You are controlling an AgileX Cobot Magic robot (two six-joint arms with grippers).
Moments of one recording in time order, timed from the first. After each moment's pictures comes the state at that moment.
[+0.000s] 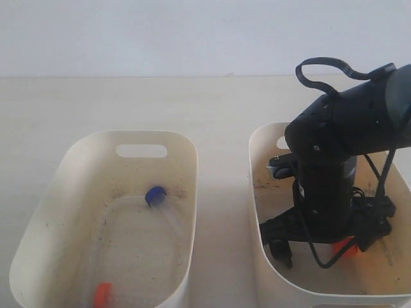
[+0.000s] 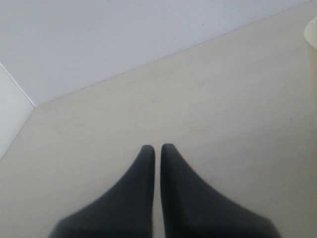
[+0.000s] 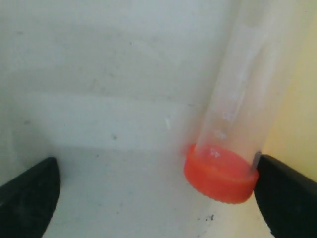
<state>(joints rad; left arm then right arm) -0.08 0.00 0.00 0.39 0.34 -0.03 0.52 1.82 -0.91 -0.19 0.88 0.62</state>
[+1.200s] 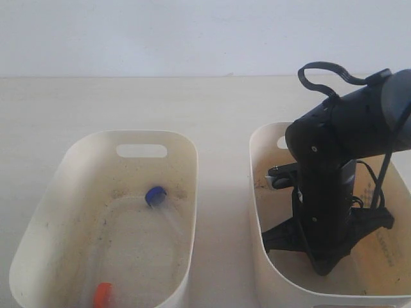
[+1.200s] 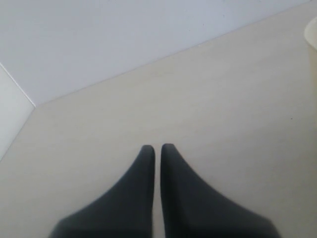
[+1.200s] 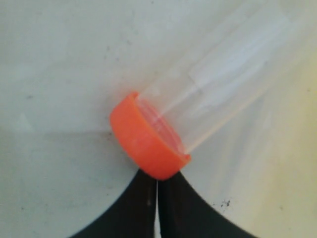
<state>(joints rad) -0.08 0.00 0.00 0.39 0.34 -0.03 0.51 1.83 -0.90 -0.09 0.90 0.53</state>
